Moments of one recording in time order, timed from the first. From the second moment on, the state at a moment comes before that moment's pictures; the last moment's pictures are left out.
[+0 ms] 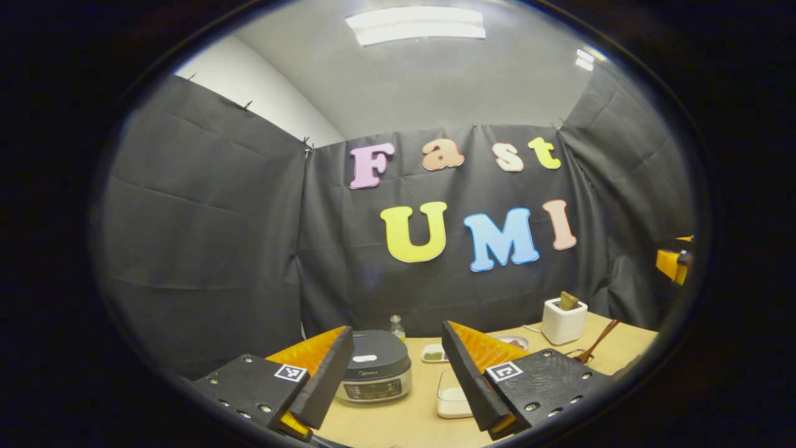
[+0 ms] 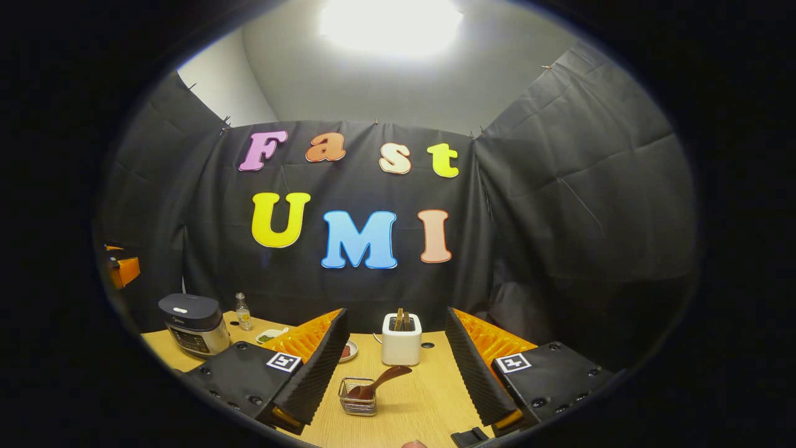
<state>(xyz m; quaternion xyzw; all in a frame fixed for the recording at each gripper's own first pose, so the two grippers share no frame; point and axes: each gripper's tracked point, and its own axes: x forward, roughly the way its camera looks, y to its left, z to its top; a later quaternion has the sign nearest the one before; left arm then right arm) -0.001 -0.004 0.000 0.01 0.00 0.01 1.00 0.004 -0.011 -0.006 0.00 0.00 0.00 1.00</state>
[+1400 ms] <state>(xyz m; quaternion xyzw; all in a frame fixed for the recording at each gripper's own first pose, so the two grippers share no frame) -0.009 -0.008 0.010 -0.02 0.02 0.04 1.00 0.015 -0.029 -0.016 0.01 0.00 0.04 1.00</state>
